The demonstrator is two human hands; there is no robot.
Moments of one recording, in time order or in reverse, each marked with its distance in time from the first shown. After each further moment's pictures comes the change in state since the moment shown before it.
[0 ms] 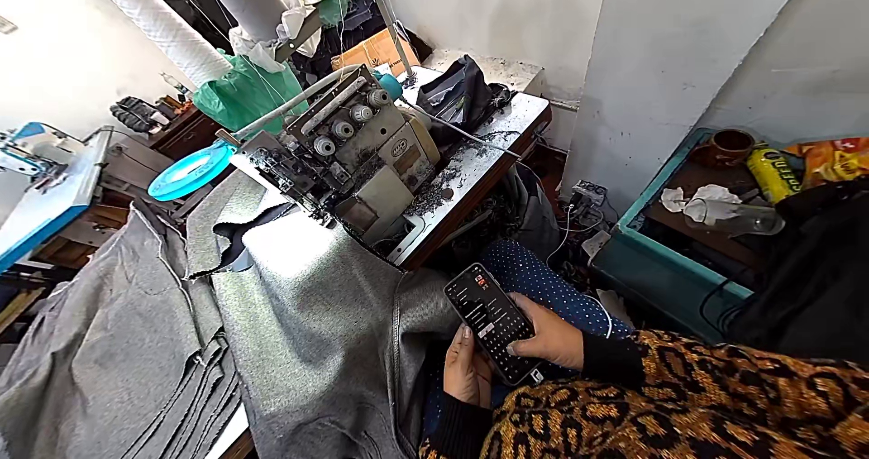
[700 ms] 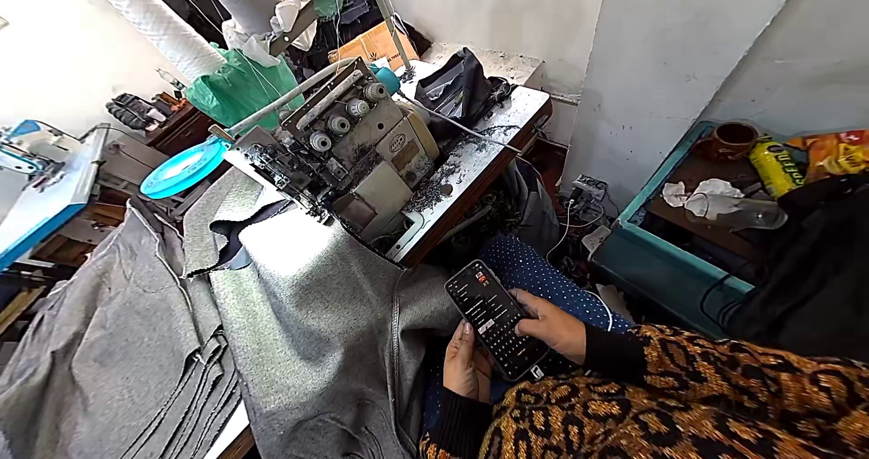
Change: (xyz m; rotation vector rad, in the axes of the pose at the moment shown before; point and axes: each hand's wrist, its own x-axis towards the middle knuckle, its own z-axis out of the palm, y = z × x) left_hand 0.002 -0.001 0.000 -0.013 0.007 -0.015; right_hand 0.001 0.003 -0.005 0.111 -0.001 0.006
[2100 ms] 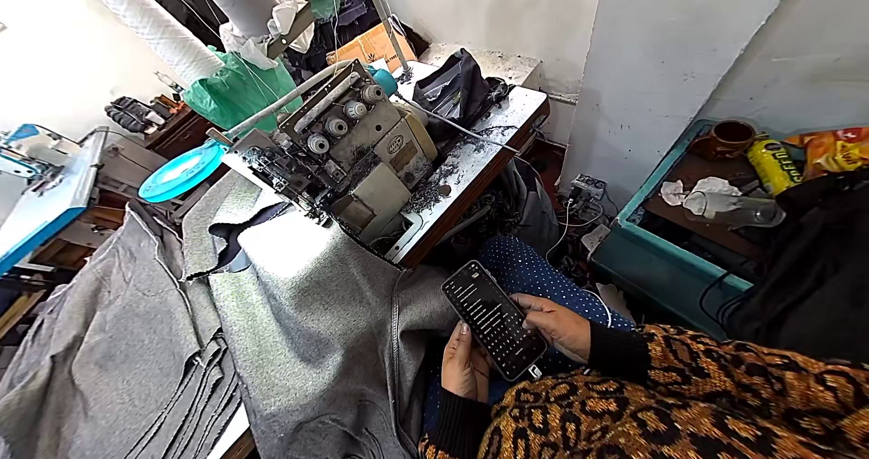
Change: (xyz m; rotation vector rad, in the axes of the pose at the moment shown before) left_hand -0.001 0.003 0.001 0.016 0.023 0.008; right_hand -0.003 0.006 -0.007 0.185 -0.048 -0.008
